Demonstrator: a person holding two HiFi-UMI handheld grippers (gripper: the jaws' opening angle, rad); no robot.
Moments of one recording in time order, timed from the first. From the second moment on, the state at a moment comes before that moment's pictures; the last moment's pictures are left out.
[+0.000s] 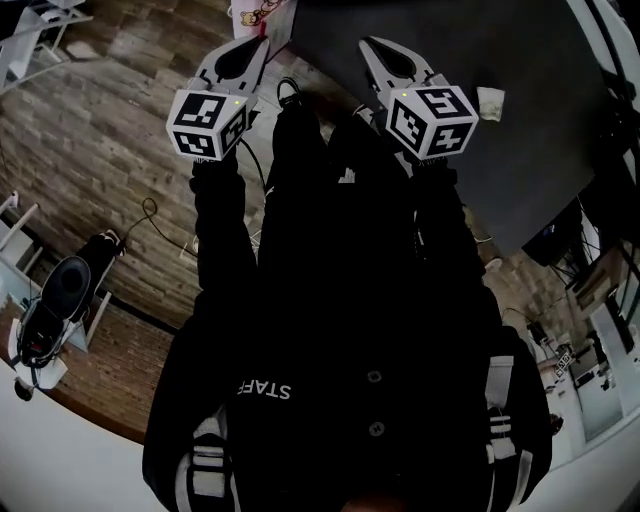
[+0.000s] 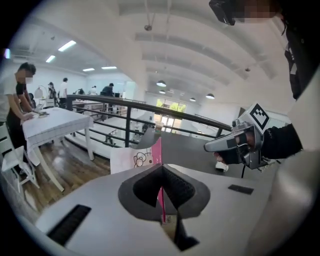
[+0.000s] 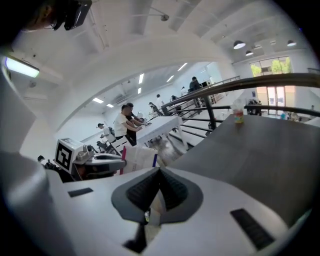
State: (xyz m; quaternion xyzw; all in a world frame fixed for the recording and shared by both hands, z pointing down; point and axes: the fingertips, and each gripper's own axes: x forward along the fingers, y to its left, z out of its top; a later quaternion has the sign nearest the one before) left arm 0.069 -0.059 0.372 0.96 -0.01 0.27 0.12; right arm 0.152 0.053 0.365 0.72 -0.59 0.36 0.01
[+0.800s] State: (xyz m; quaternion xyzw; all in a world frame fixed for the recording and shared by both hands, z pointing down) left arm -0.146 -0.223 0.470 0.90 -0.23 0.26 0.25; right arm -0.021 -0.163 0.435 0.56 -0.72 0.39 0.12
